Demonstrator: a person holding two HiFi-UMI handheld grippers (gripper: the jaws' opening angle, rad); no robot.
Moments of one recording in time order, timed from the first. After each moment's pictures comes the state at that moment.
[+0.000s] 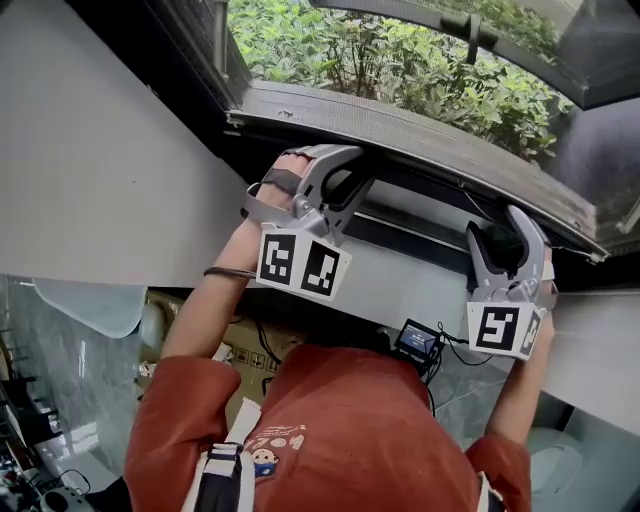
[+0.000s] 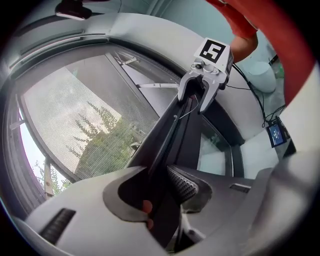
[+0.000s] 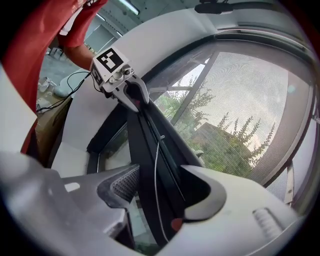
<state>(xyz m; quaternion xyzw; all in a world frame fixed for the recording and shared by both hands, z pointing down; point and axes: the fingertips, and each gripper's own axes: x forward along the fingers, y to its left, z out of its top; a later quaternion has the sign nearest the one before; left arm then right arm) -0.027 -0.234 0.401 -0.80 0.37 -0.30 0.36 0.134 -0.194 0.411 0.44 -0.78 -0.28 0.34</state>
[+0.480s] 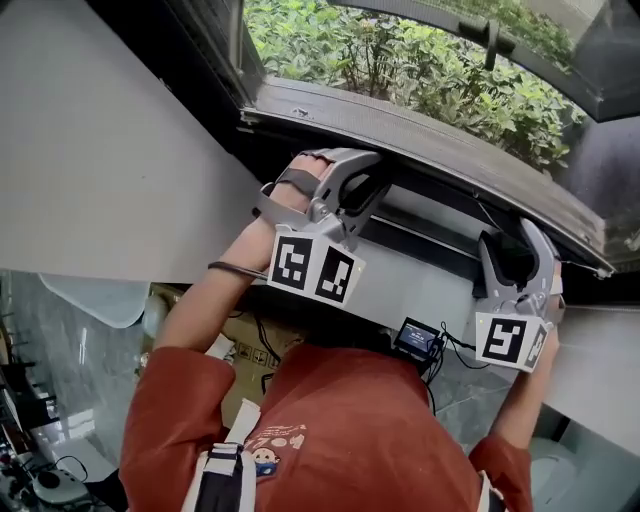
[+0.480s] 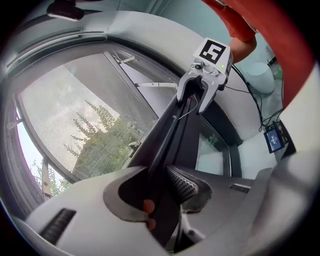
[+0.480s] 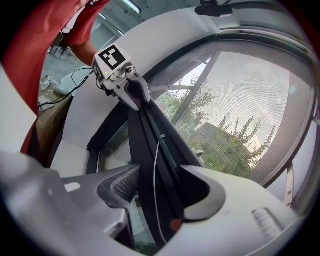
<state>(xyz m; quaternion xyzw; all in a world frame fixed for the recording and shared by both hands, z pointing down) -0.021 -0.233 0.403 -0.80 0.36 -0.32 0.35 0.139 -0.193 0.415 0.44 -0.78 -0.28 0.35</state>
